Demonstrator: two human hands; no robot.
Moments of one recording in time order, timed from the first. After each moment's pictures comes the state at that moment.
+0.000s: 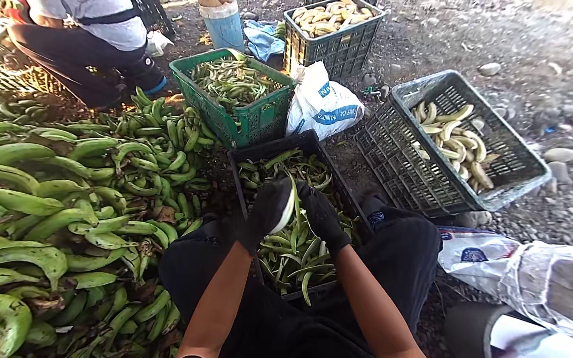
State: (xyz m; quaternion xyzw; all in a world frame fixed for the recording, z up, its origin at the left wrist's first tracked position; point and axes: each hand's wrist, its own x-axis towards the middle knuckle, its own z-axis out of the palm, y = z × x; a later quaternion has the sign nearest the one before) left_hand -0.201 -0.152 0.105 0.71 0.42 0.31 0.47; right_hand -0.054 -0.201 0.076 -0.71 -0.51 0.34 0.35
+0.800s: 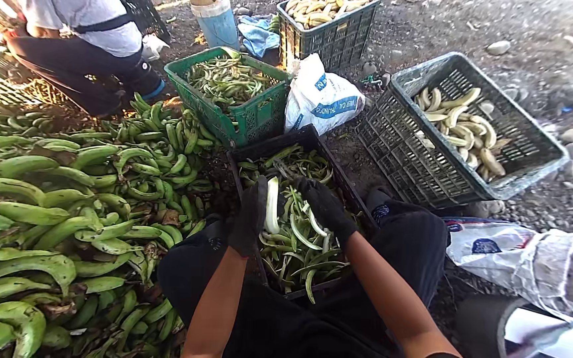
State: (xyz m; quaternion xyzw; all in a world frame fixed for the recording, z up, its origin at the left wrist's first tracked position) left_hand -0.211 -0.146 0.095 0.59 0.50 0.37 0.52; right_hand -0.030 -0.194 0.074 -0.69 -0.50 0.40 0.34
